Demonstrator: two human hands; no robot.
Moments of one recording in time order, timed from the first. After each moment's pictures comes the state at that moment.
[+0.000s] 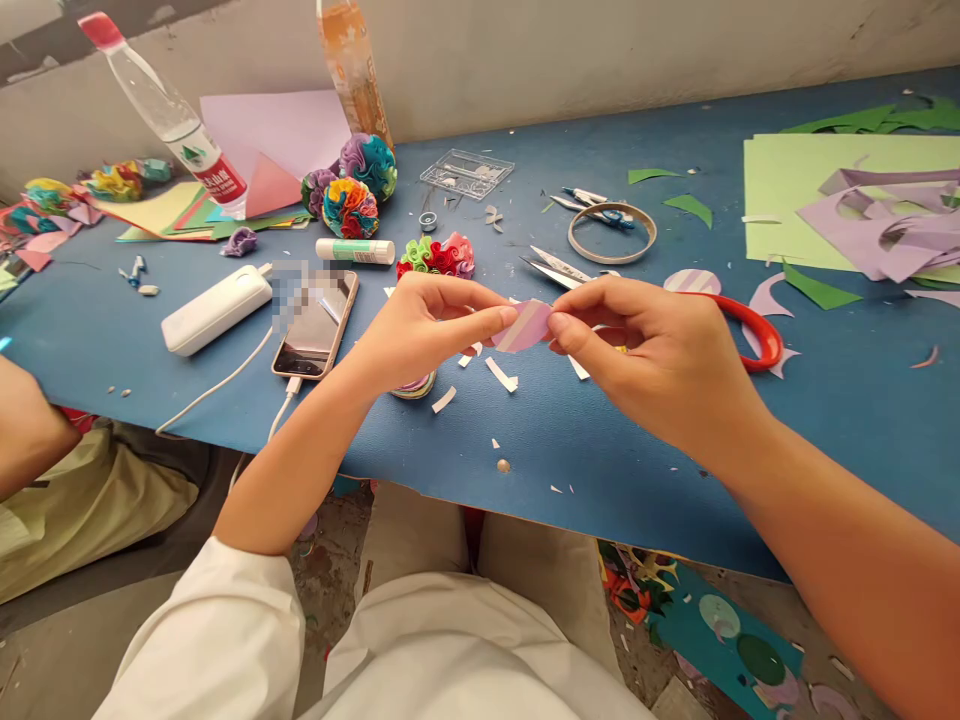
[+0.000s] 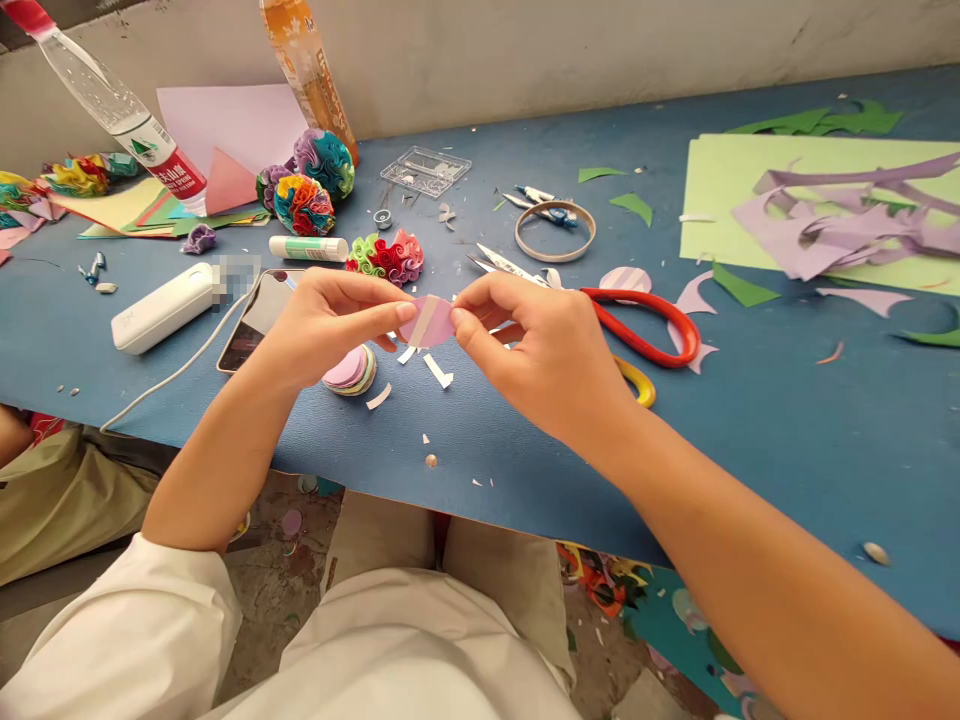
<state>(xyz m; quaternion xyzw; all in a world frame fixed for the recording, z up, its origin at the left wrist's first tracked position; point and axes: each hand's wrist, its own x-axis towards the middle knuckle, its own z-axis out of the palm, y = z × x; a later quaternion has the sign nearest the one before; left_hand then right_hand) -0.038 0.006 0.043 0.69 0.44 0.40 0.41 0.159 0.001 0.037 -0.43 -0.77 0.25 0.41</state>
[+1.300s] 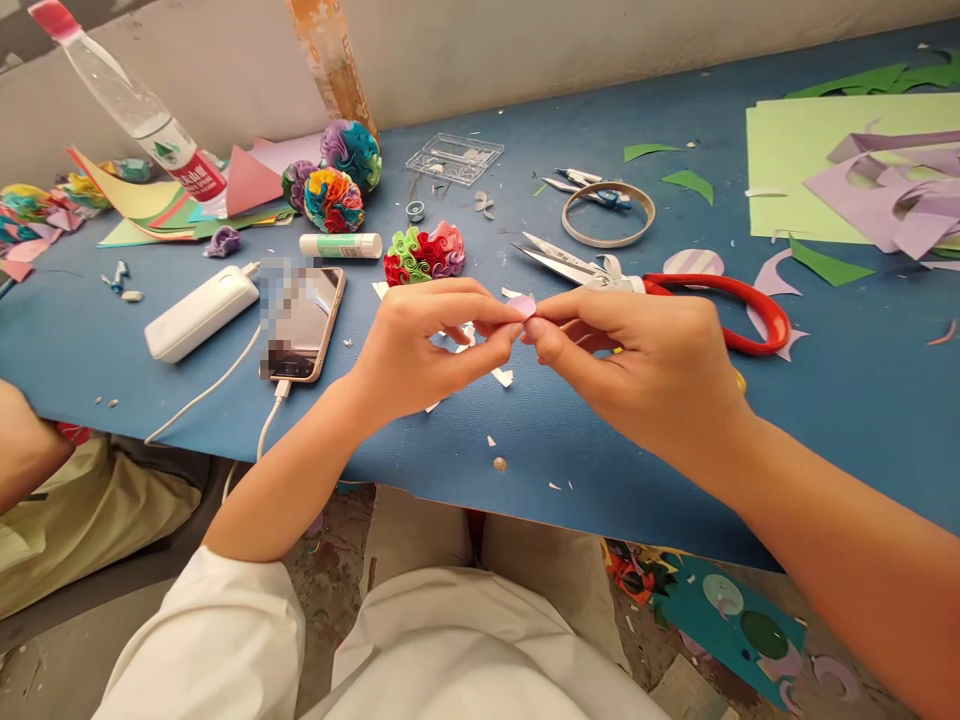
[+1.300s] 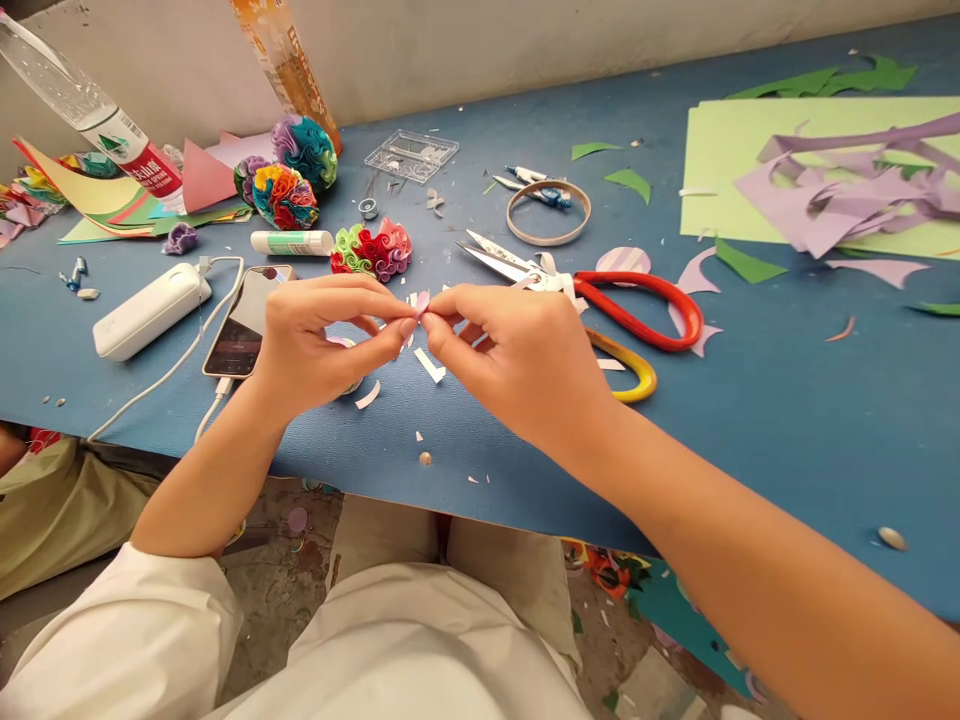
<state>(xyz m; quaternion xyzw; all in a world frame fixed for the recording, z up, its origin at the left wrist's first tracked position) -0.027 -0.002 0.033 0.80 0.35 0.46 0.16 0.155 -0.006 0.032 -0.41 -0.80 0.15 0.41</state>
